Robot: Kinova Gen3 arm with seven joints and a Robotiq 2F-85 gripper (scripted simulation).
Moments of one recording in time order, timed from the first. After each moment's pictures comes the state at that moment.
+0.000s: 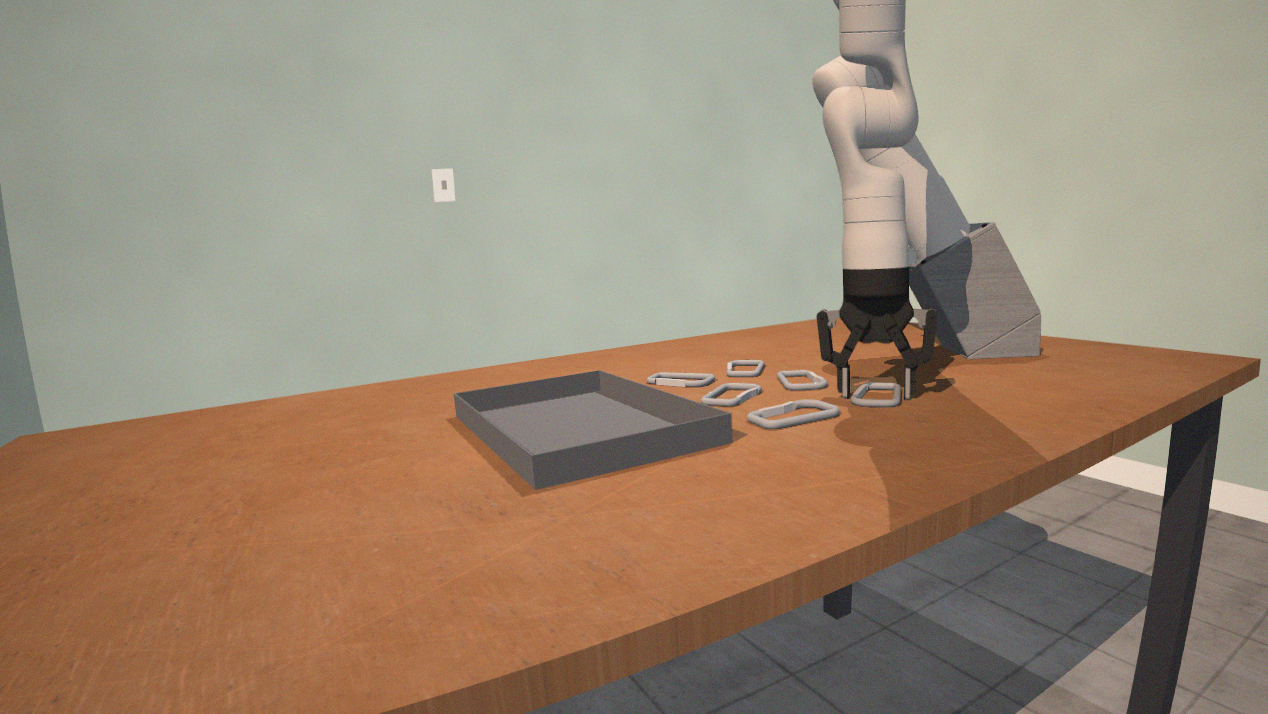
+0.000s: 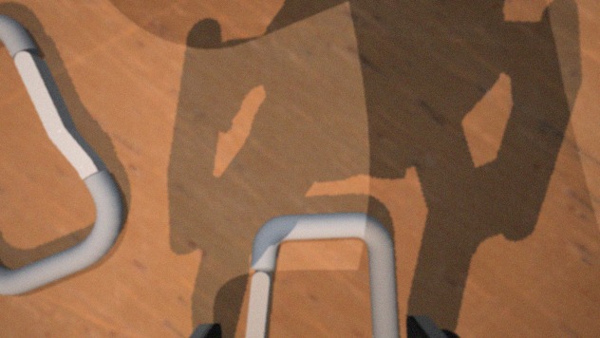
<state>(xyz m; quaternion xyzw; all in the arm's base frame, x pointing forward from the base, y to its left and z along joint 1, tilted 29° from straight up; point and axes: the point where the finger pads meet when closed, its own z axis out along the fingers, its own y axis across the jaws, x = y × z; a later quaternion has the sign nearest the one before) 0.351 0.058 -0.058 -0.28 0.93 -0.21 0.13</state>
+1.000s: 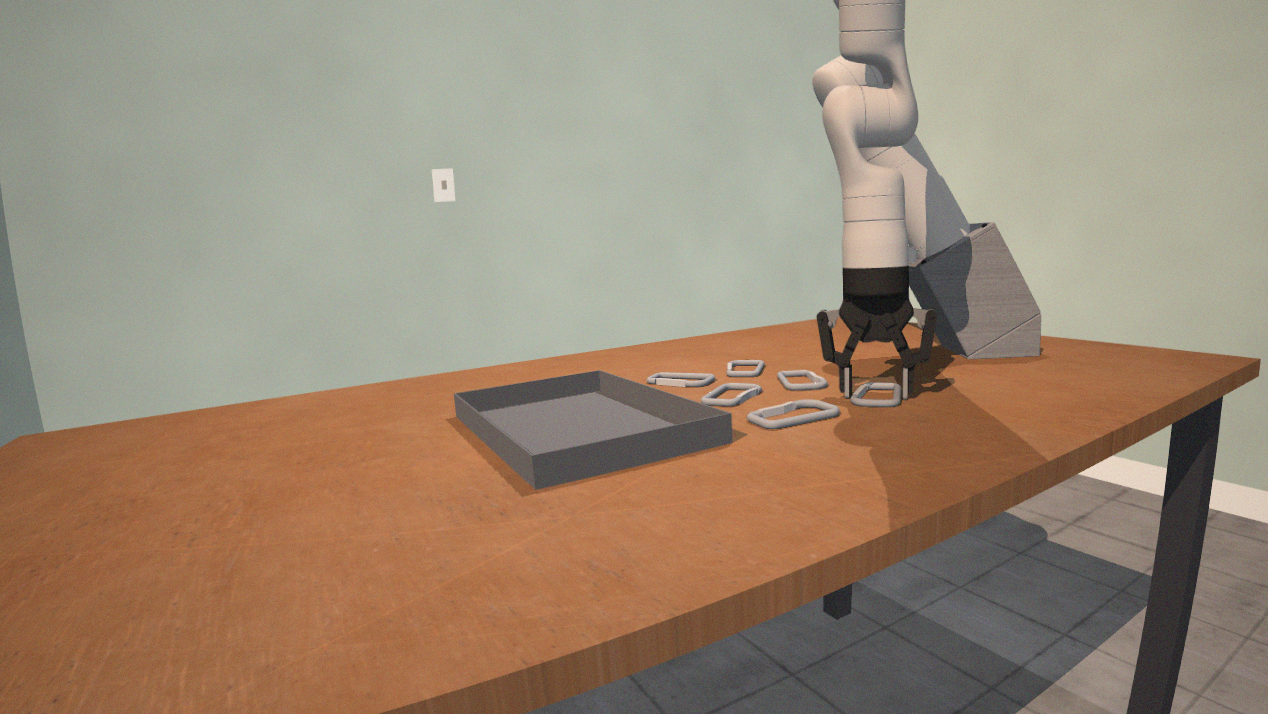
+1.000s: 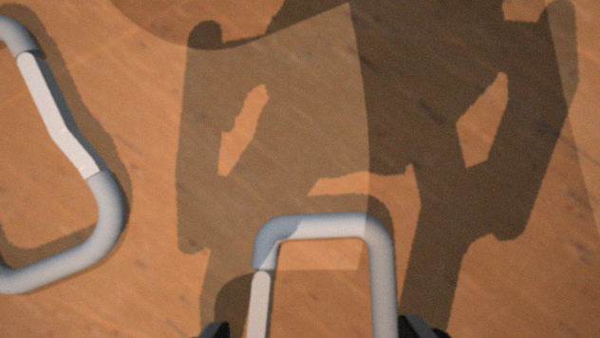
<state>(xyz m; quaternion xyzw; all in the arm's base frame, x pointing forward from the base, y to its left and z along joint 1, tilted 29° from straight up) 0.350 0.058 -0.057 -0.28 0.93 -0.21 0.13</state>
